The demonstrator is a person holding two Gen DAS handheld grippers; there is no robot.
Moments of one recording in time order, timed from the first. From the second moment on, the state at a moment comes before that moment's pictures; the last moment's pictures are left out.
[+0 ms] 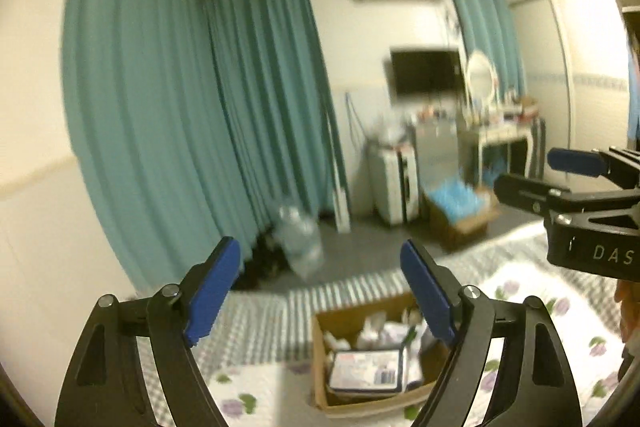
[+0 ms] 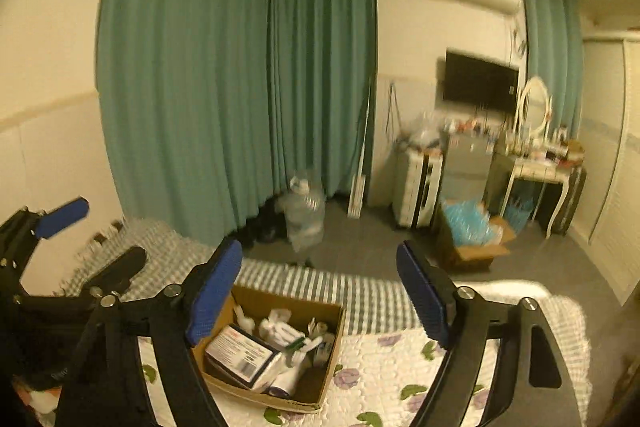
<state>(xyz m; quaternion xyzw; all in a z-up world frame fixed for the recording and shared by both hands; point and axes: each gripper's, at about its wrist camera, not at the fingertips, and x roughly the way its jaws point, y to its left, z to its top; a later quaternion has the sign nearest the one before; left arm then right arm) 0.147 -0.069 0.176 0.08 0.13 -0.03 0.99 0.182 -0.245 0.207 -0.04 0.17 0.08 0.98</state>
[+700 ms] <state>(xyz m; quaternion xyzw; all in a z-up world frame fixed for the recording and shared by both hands) 0.026 -0.018 0.095 0.01 0.06 0.03 1.00 0.011 -0.220 0.117 -0.03 0.09 0.11 0.99</state>
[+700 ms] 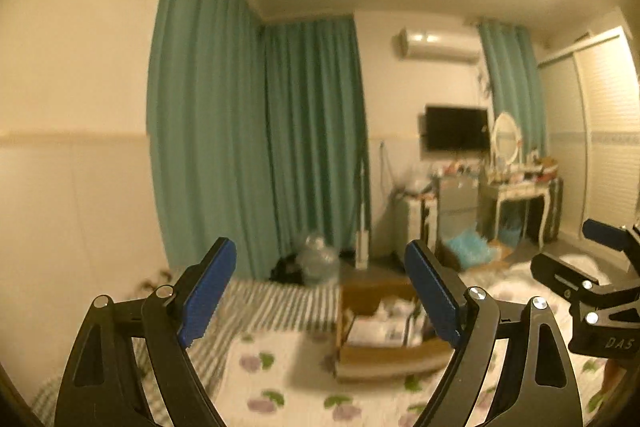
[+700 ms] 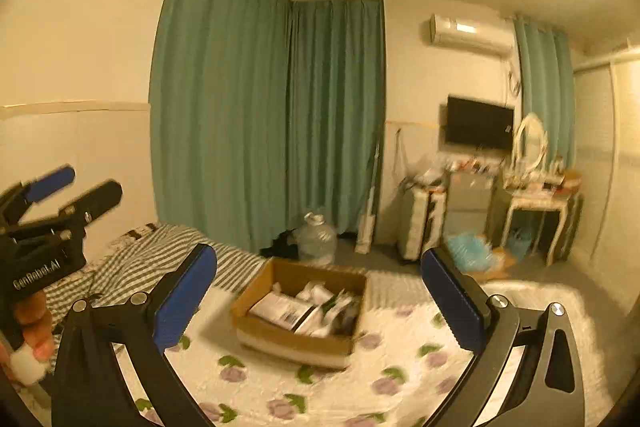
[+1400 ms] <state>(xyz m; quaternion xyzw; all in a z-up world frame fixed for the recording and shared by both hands) 0.053 -0.026 0.001 0.01 0.16 0.01 0.99 0.063 -0.222 0.006 0.00 0.19 0.10 0.98</state>
